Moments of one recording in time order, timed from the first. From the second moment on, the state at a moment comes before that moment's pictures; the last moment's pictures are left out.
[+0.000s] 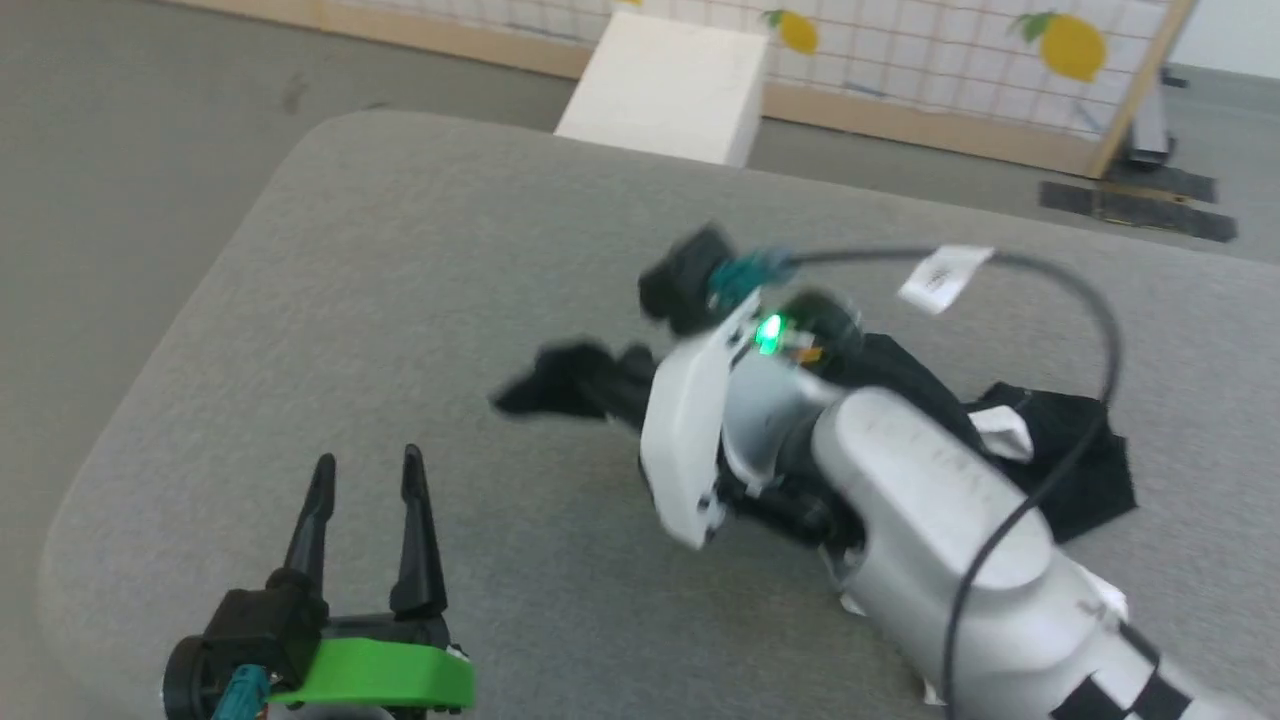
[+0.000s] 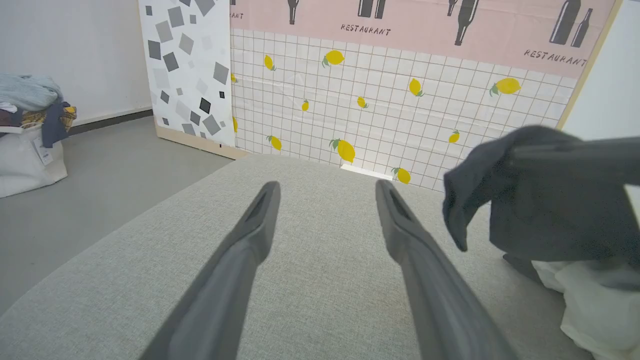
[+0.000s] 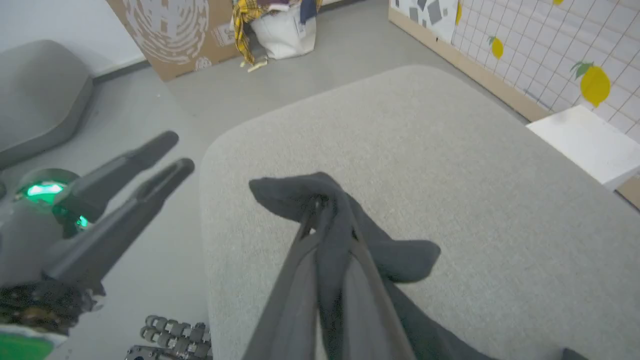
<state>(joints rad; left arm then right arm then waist) 0.09 0.19 -0.22 -0.16 -0.33 0.21 -0.26 -0.72 -0.06 0.70 0.30 0.62 0.13 0.48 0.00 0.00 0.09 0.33</state>
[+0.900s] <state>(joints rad) 0.08 0.19 -0.23 -0.18 -0.29 0.19 -0.24 -0.80 -0.09 0.79 0.43 0.75 0.13 0.30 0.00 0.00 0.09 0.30</state>
